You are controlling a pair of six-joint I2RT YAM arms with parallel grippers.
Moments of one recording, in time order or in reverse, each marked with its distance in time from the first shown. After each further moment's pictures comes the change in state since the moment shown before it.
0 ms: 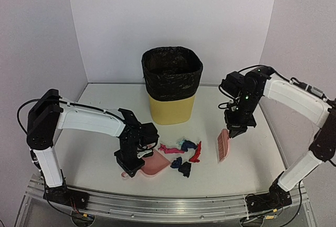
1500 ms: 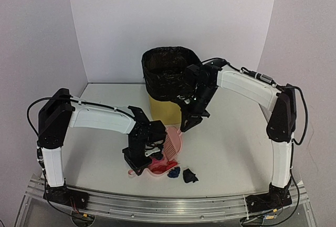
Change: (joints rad) left arm 0.000 0.105 0.133 -0.038 0.017 0.086; right arm 0.116 0.486 0.516 0.055 -0.401 -0.327
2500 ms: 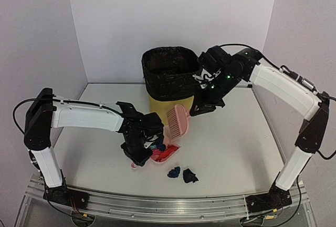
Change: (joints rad) left arm -0.003 -0.121 -0.050 0.120 -0.105 -0.139; right arm 0.027 -0.311 -0.130 0.129 0.161 0.139
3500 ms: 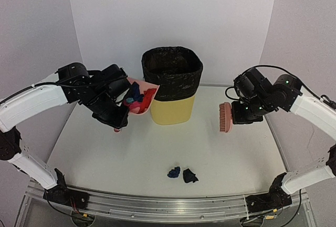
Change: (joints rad) left arm 0.058 -0.396 0.203 -0.231 -0.256 -0.255; right arm 0.000 -0.487 -0.542 0.098 0.597 0.171
